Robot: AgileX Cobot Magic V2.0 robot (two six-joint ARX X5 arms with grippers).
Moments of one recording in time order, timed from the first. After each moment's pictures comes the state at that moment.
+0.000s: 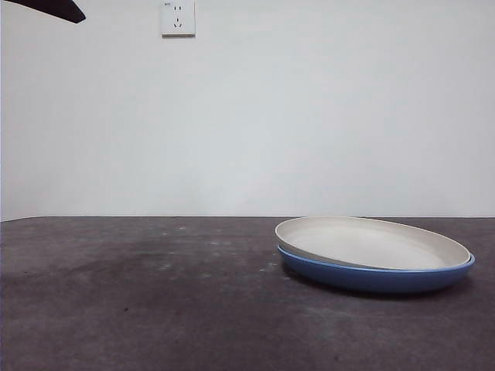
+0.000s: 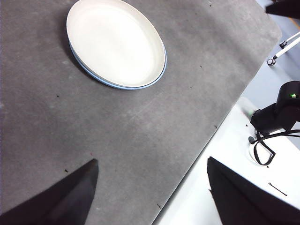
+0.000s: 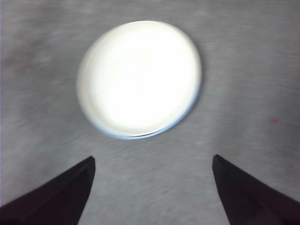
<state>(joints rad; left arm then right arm) -0.42 1.01 1.12 -0.93 0.61 0.07 0.09 0.80 1.02 -1.05 -0.24 0.08</state>
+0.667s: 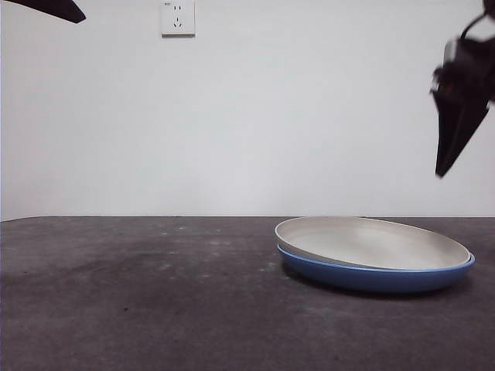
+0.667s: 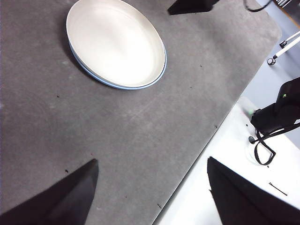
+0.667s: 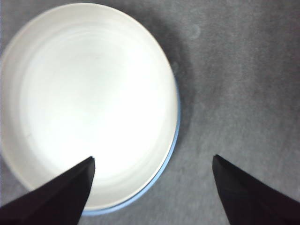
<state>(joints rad) -0.42 1.01 1.12 -0.93 0.61 0.07 0.05 1.41 1.02 -0.70 -0.29 0.11</state>
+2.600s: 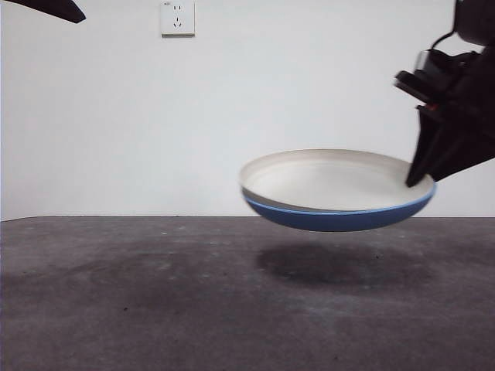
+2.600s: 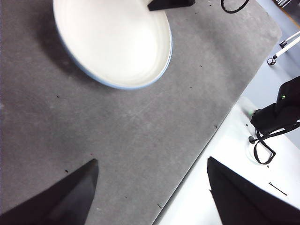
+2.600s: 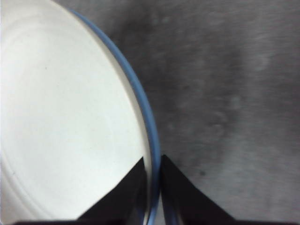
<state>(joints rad) -0.42 1.01 1.12 -0.93 0.61 0.07 0.13 1.48 1.02 -0.52 -0.44 0.22</state>
